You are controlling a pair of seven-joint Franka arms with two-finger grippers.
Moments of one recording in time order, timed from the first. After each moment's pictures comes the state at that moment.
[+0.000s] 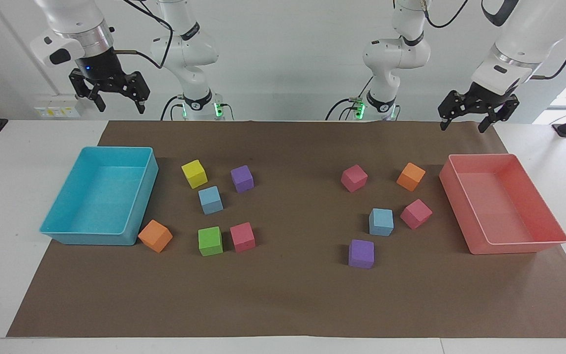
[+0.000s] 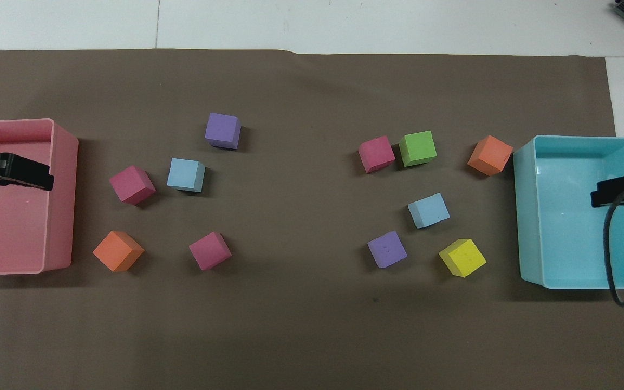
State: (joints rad) left arm -0.05 0.00 -0.04 -1.50 -0.01 1.48 0.05; right arm 0.06 -0.08 -0.07 -1.54 -0.04 1.46 0.03
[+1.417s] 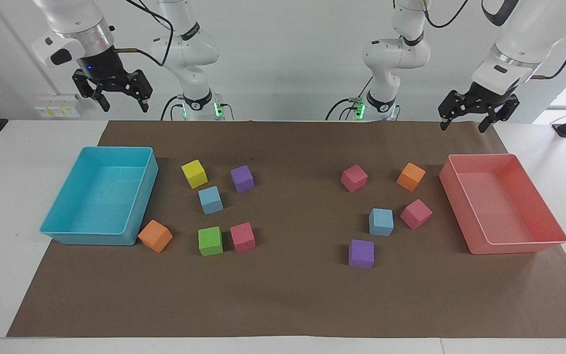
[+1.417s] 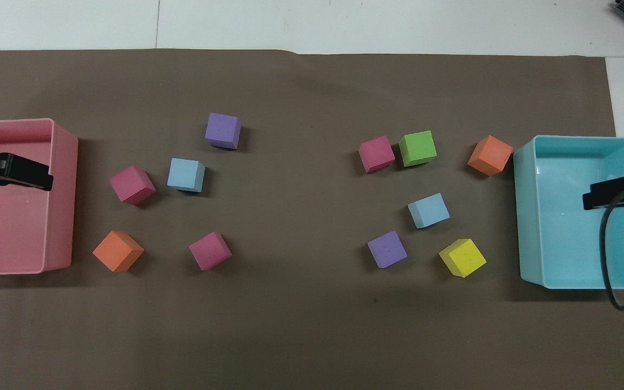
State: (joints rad) left arm -0.05 0.00 -0.04 -1.50 -0.01 1.48 0.05; right arm 0.06 -0.08 -0.08 -1.54 0.00 1.45 0.03
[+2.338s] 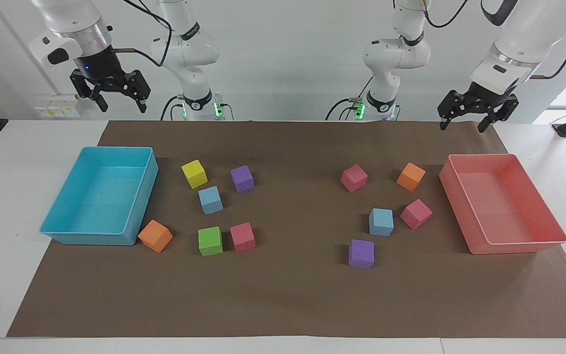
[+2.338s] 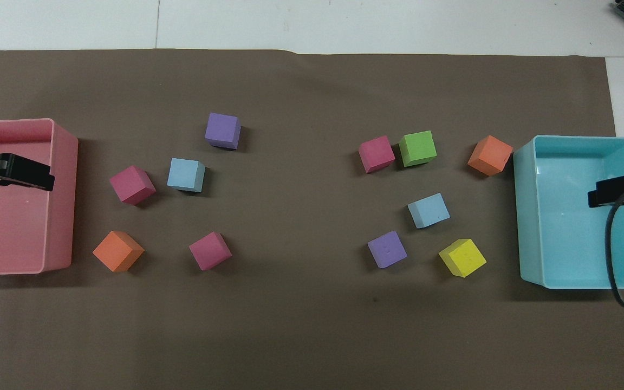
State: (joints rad) left arm -0.05 0.00 -0.04 -1.50 -0.01 1.48 0.05; right arm 0.08 -0.08 -0.07 -1.60 0.00 1.46 0.03
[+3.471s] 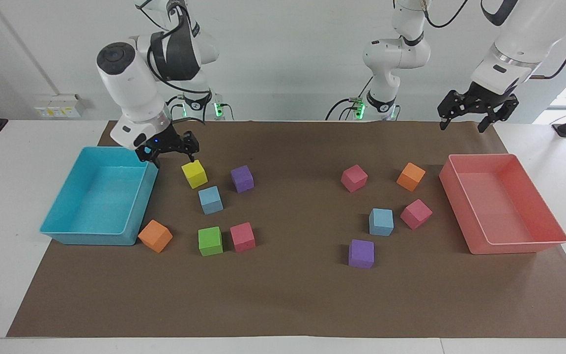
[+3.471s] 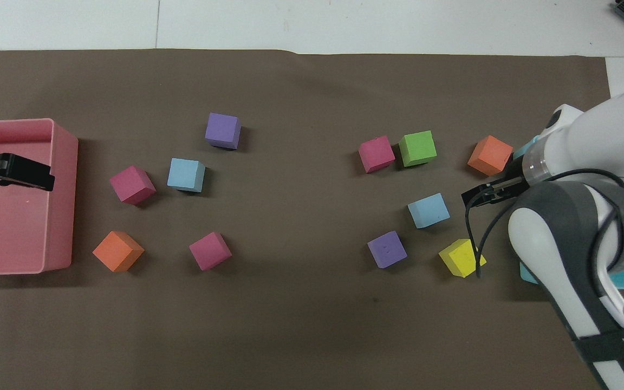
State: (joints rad) left arm -0.05 0.00 -0.04 -1.50 -0.01 1.48 0.05; right arm 0.21 0.12 -0.07 -1.90 0.08 1.97 -0.31
